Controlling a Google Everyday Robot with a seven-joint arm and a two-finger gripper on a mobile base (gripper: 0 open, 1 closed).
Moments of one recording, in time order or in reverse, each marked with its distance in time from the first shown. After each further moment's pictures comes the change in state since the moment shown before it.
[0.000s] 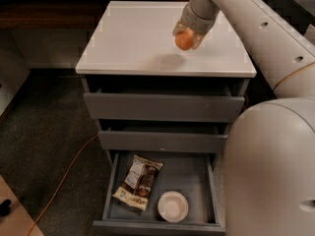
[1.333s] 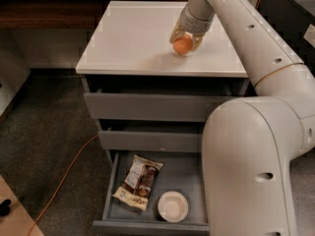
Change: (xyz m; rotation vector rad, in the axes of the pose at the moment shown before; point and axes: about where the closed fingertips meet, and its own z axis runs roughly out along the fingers) arm -0.004 0.001 0.023 -0.019 -0.095 -0.274
